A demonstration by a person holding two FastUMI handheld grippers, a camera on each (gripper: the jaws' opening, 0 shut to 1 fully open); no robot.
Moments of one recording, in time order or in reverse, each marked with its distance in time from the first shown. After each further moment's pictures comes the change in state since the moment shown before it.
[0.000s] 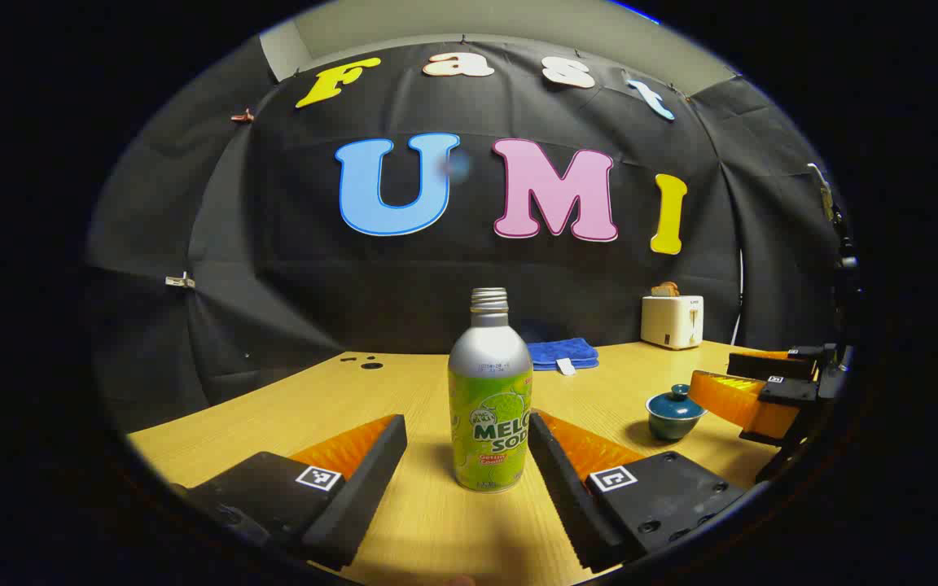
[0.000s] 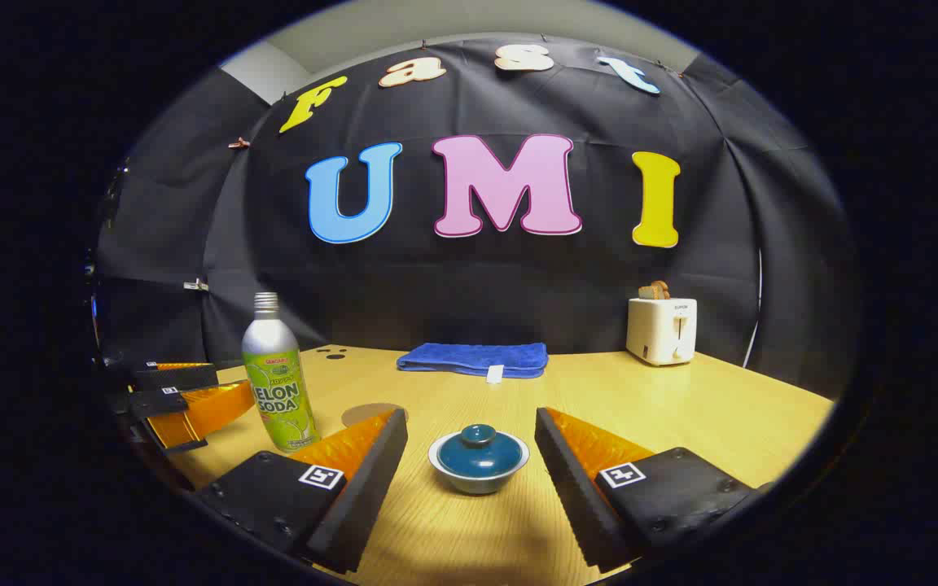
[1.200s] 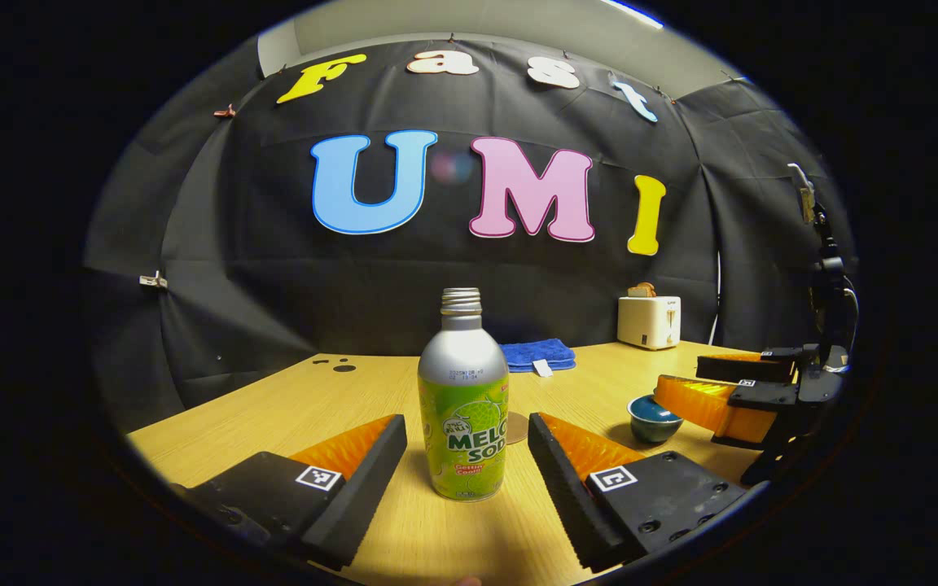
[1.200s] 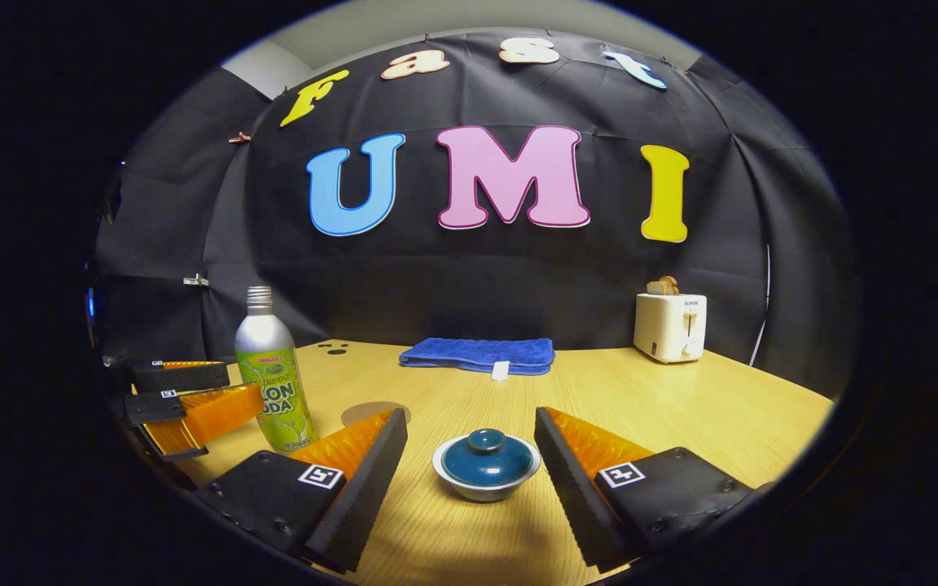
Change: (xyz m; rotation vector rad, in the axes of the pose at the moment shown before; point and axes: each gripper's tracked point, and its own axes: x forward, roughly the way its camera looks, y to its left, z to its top) left arm 0.014 -0.016 0.000 0.001 -0.005 -0.092; right arm 0.021 0.004 -0.003 -0.001 0.021 0.025
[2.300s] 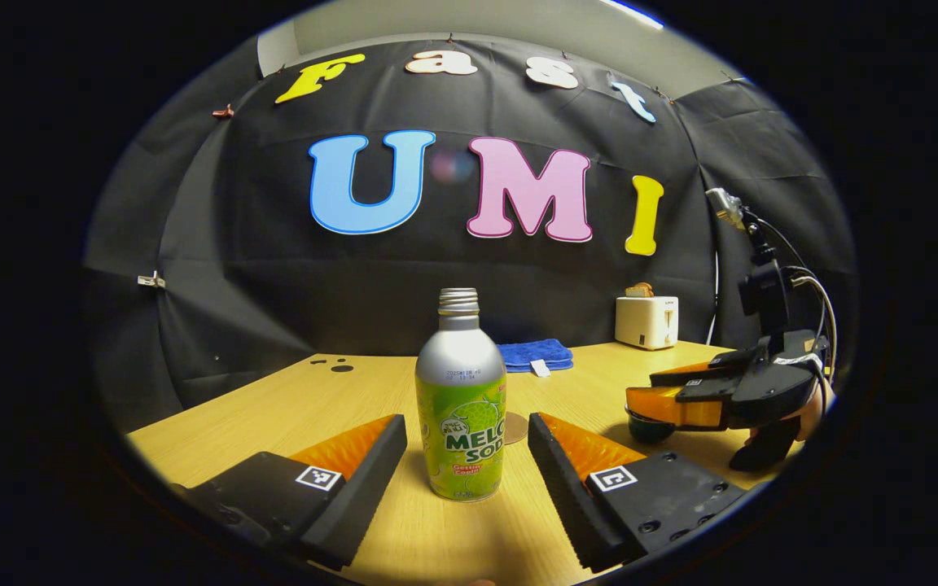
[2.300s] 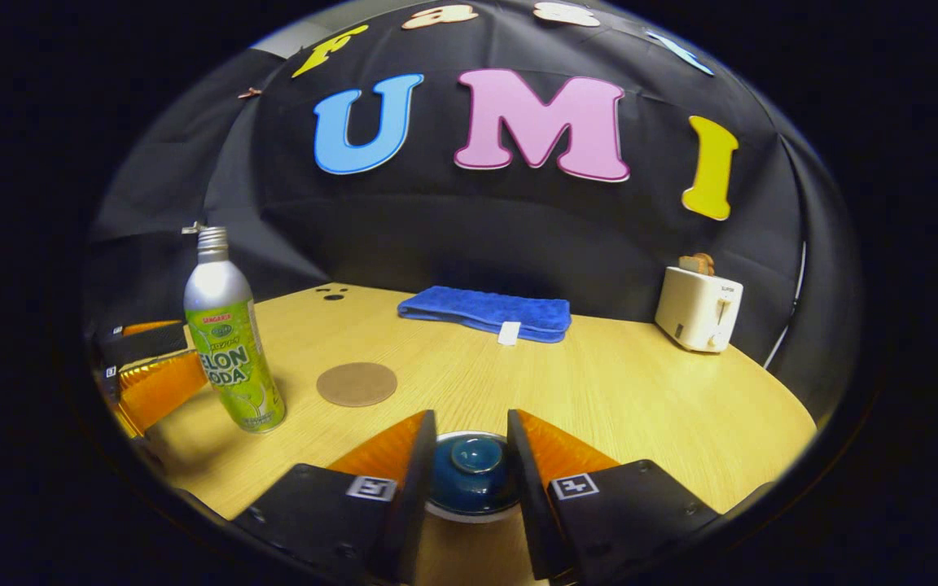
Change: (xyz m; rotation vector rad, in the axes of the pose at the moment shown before) left arm 0.000 -0.001 0.000 0.000 -0.002 -0.007; right arm 0.051 -0.002 -0.037 -0.100 0.227 0.058
